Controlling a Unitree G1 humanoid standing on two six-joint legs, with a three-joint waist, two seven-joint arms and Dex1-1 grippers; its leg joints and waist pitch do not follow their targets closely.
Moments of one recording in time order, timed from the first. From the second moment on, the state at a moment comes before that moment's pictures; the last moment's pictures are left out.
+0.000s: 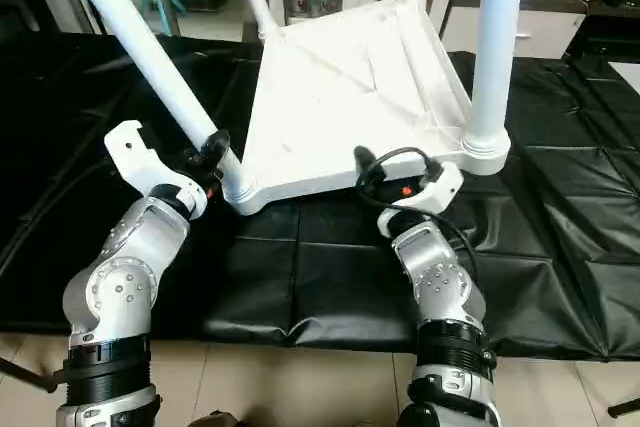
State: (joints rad) left arm -0.40 -0.18 0.27 -0.10 -0.48 0.59 0.07; right arm -0.48 0.04 -0.41 0.43 0.72 0.45 0.25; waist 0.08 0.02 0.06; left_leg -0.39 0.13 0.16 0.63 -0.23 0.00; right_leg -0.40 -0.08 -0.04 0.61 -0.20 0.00
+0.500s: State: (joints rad) left arm -0.40 -0.18 0.27 -0.10 -0.48 0.59 0.07; right arm -0.52 0.04 -0.42 0.48 0.71 0.38 0.27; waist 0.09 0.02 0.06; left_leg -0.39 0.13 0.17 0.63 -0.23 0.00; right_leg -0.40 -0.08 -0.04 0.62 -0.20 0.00
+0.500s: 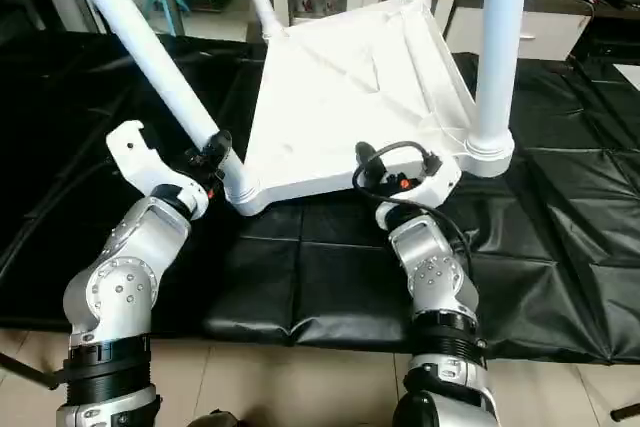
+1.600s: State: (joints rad) left arm -0.40 -0.18 0.25 -0.08 -0.53 0.63 0.08; right arm -0.48 -0.01 -0.33 0.21 0.62 0.32 0.14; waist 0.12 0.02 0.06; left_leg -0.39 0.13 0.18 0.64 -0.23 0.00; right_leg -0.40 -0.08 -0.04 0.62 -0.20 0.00
